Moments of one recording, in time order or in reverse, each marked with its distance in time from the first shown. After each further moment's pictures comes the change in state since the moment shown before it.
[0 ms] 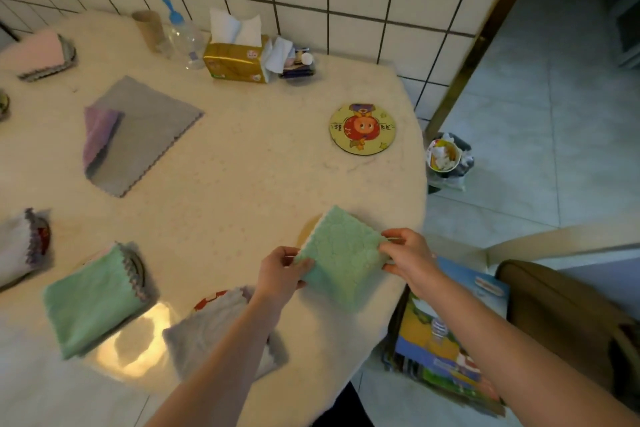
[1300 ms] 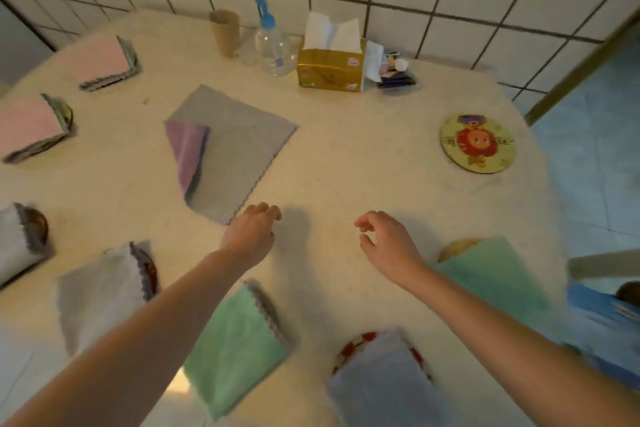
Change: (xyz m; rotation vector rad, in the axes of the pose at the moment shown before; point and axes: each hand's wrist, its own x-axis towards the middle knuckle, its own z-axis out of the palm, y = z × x) left_hand 0.173 0.094 -0.290 1.287 -0.048 0.618; right_hand -0.011 -0.074 0.284 -0.841 -0.032 -0.681
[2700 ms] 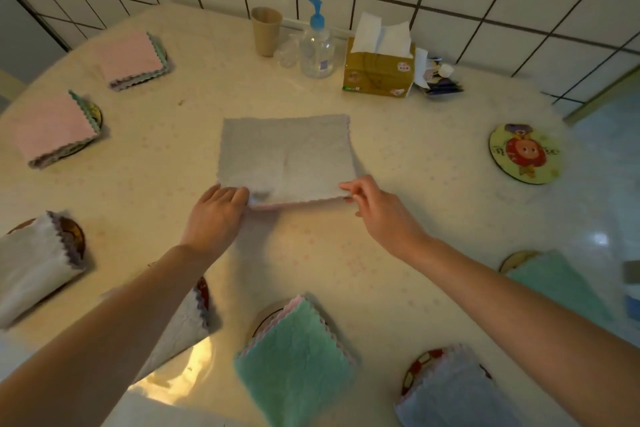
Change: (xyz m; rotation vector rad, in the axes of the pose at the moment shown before) left_hand 0.012 -0.164 -0.043 0.248 0.377 0.256; right_hand 0.069 -0.107 0.035 0.122 -0.027 -0.202
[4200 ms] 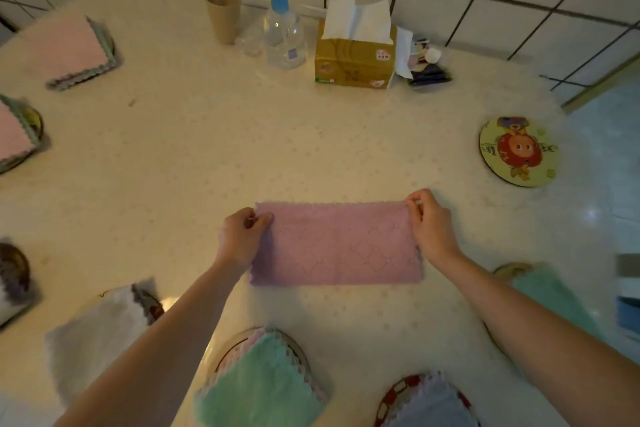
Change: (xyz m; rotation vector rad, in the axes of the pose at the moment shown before) left_hand 0.054 0.087 0.058 -0.948 -0.178 -0.910; right_hand -0.006 0.138 -0.042 -0.051 0.311 0.439
